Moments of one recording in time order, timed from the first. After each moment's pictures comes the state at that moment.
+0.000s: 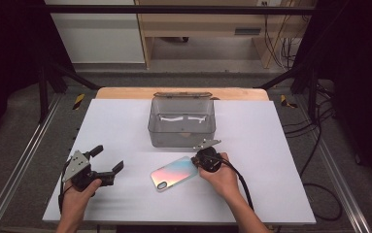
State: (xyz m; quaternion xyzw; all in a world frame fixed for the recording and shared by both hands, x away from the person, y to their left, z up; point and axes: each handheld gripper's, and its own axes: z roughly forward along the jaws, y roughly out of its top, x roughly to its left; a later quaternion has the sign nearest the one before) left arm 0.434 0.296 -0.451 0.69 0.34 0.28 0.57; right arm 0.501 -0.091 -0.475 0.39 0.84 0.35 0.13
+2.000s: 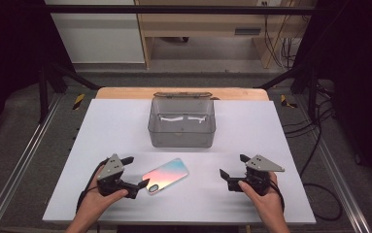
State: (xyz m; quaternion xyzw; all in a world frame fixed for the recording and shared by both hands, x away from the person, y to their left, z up) left arm 0.430 0.217 -0.454 0.82 0.28 0.17 0.47; right arm 0.424 -0.205 -0.454 0.40 0.74 0.49 0.23
